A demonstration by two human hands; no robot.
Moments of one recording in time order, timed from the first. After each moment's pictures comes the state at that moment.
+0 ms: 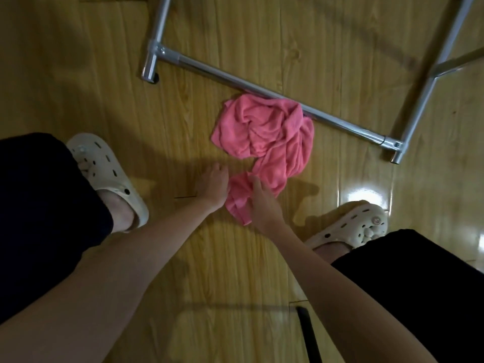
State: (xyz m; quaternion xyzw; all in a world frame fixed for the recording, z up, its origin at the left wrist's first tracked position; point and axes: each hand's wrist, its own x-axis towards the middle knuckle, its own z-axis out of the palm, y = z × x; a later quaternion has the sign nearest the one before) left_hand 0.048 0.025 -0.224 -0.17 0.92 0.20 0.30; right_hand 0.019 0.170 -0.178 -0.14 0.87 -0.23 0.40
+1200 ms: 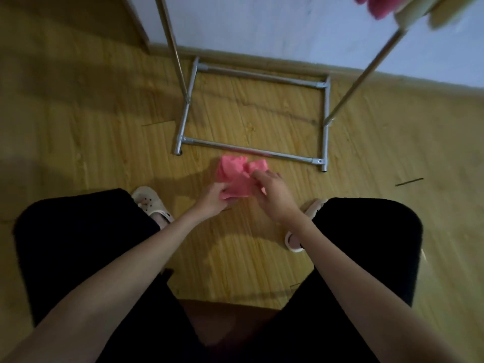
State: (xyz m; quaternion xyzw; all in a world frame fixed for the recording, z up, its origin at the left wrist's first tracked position) left_hand 0.091 0.019 0.071 -0.11 0.82 0.52 0.21; right_hand 0.047 0.195 0.139 -0.28 0.89 -0.35 0.11
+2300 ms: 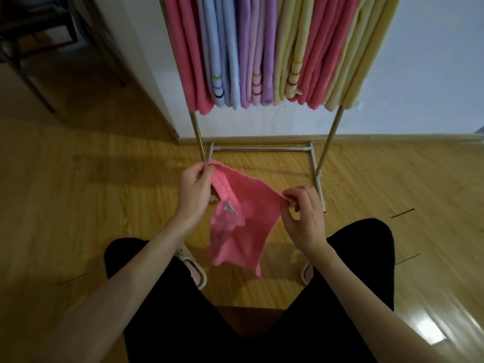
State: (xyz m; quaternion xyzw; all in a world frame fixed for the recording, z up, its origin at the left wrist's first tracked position) left_hand 0.152 0.012 0.374 -0.15 0.78 0.59 -0.15; right_hand 0.133 0.226 0.294 -0.24 0.83 -0.42 -0.27
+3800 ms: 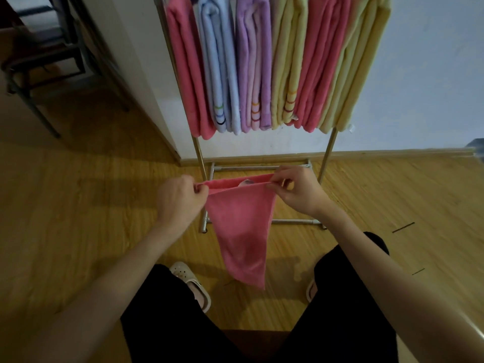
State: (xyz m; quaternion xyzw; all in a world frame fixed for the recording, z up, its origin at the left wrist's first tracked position) left_hand 0.138 -0.030 0.404 -0.13 0.97 0.14 -0.13; right_hand 0.063 0.212 0.388 -0.31 0.86 -0.40 -0.07
